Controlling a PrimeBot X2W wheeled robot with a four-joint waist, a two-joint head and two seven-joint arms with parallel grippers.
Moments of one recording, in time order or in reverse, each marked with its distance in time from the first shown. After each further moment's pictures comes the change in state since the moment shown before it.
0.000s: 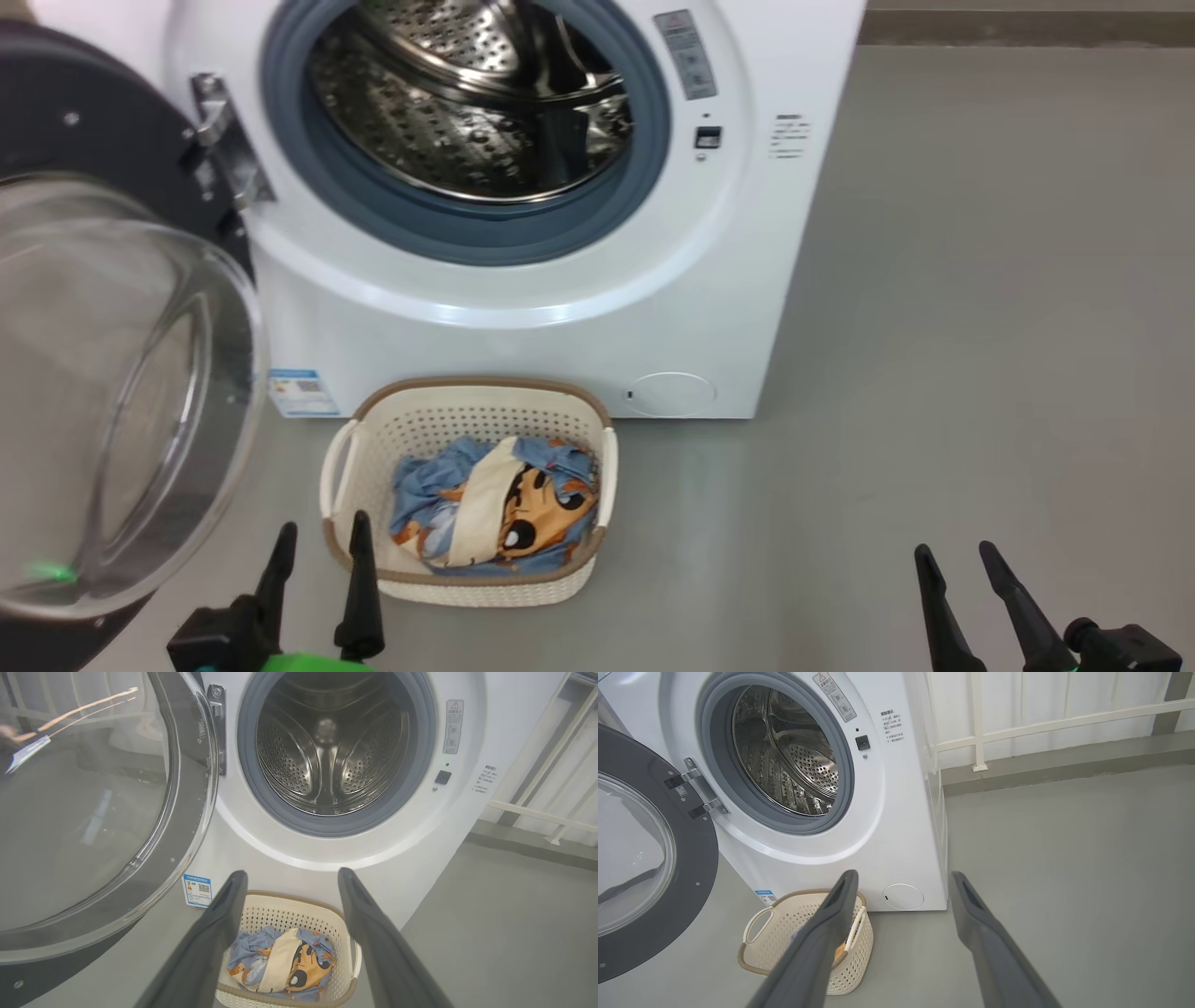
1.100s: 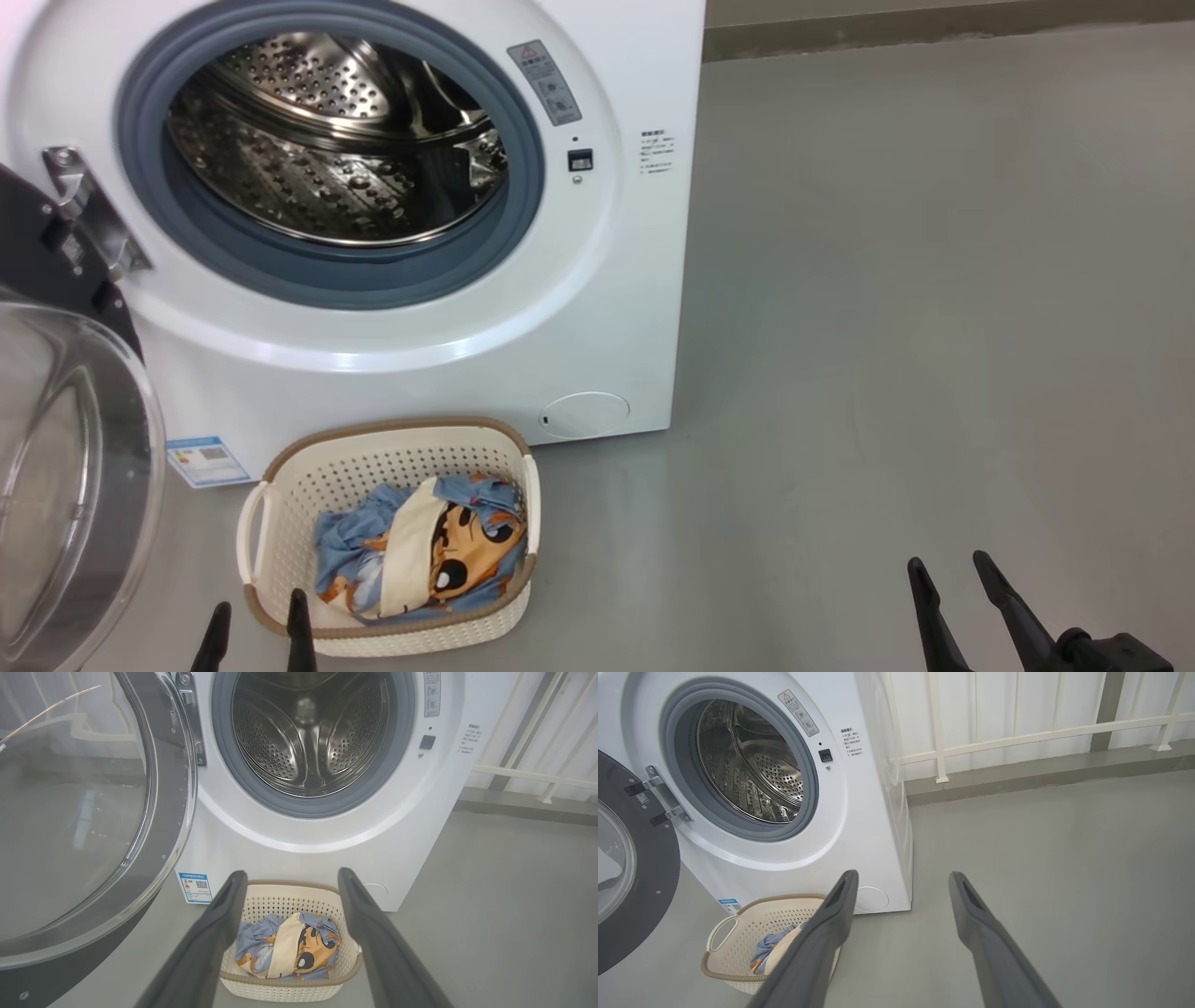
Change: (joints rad) left arm 0.158 -0.009 0.168 -0.038 0.135 -0.017 0.000; right arm 0.022 -0.017 0.027 -0.016 -0.029 0.000 0.000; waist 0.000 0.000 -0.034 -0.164
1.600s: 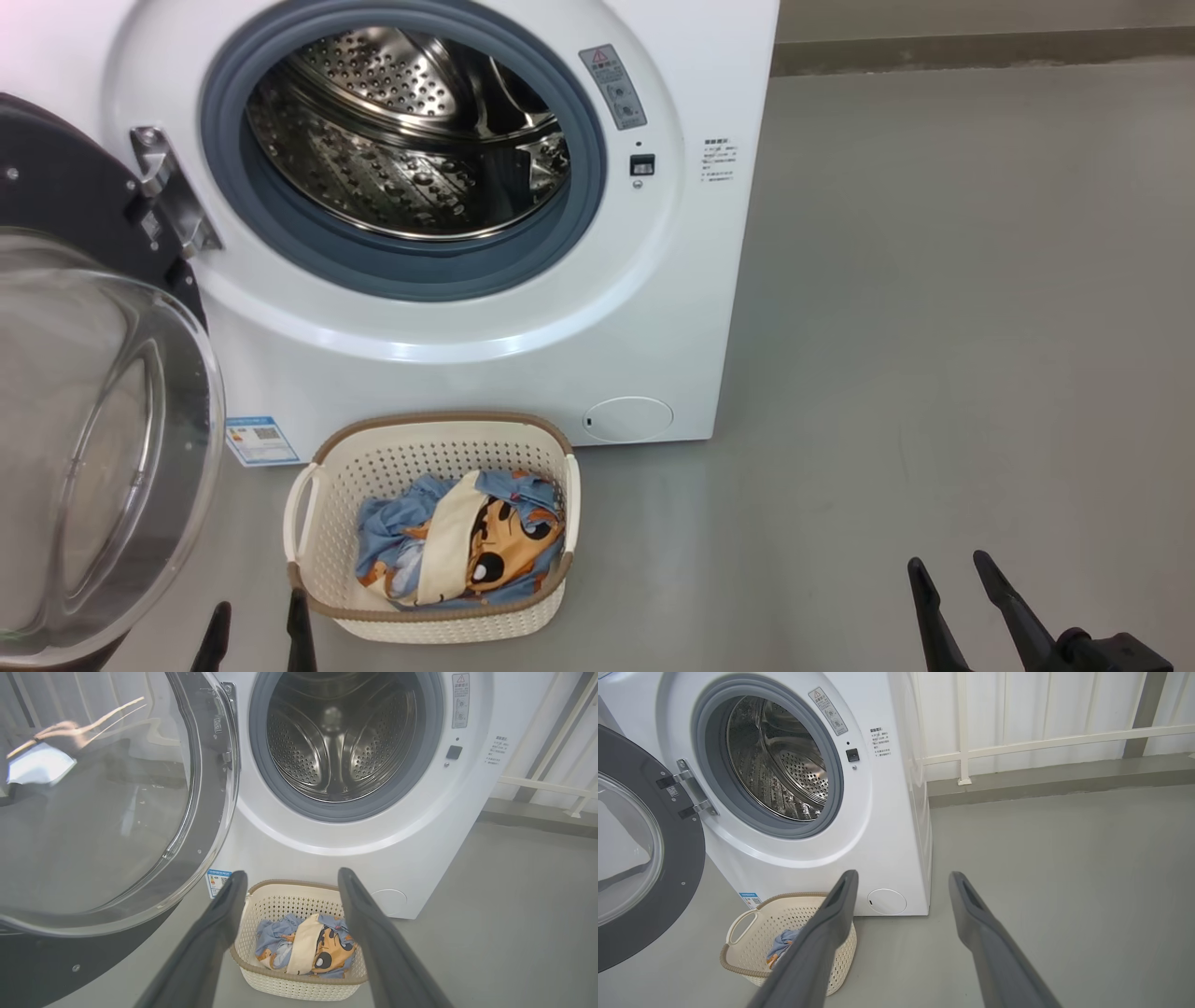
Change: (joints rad) left arm 0.000 0.000 -0.001 -0.001 -0.002 0.002 0.000; right arm 0.000 -0.003 -0.001 0.000 -0.005 0.000 0.000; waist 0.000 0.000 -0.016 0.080
